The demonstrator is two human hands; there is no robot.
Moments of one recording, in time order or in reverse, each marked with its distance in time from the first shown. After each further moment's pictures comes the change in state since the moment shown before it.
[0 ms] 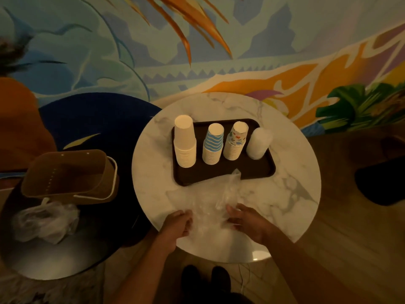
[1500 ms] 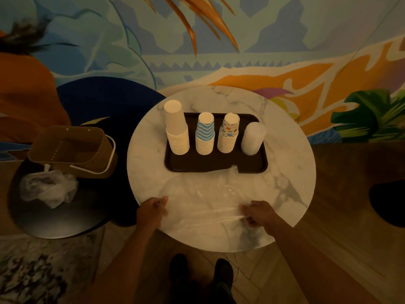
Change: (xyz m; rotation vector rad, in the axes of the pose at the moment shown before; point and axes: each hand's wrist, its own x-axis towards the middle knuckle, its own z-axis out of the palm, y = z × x) left_hand 0.005 -0.043 0.007 0.405 0.475 0.306; right_hand -0.006 0.001 -0.107 -0.391 0.281 0.022
